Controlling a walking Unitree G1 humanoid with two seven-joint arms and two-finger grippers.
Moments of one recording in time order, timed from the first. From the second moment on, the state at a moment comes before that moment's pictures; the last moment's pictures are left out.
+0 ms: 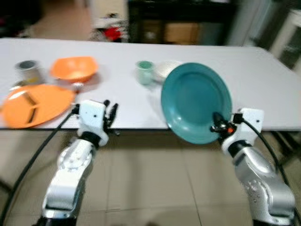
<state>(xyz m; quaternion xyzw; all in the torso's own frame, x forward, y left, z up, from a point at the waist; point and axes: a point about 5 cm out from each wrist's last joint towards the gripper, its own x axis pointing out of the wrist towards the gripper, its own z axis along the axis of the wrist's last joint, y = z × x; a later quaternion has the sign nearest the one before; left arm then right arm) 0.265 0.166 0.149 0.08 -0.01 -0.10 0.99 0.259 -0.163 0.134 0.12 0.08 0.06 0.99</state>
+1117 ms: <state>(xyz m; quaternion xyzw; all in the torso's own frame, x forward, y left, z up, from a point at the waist) 0.265 0.173 0.149 0.09 -0.01 -0.10 0.99 0.248 -0.121 0.141 0.23 0.11 0.22 0.94</state>
